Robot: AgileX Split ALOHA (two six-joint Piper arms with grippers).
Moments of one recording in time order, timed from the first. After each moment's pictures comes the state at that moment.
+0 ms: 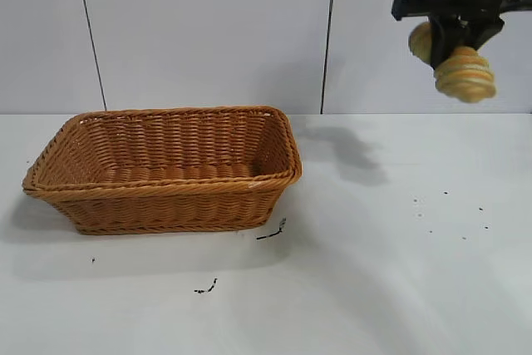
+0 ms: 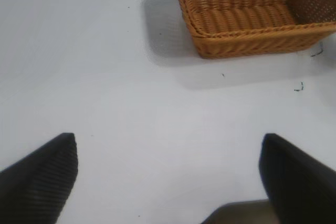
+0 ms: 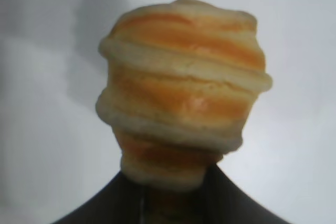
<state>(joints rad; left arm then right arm) -0.02 -0.01 -0.50 -0.04 1.07 0.08 0.30 2.09 -2.06 -0.05 1.15 -0.05</state>
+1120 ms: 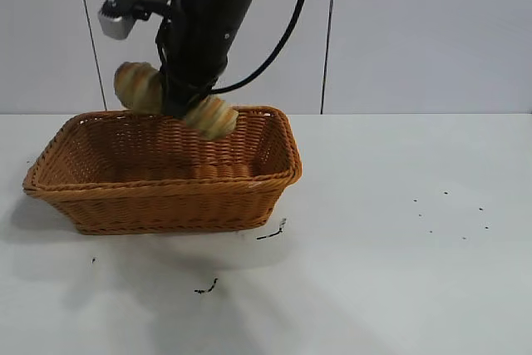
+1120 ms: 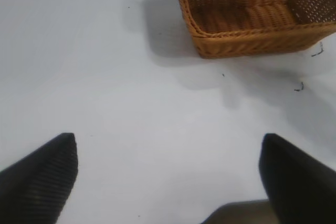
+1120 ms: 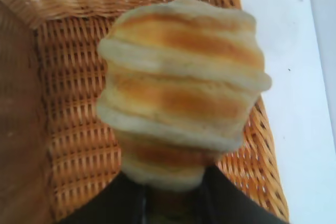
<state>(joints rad) -0.02 -0.01 -0.50 -0.04 1.07 0.08 0.64 2.43 -2.12 0.19 0.79 -0.95</state>
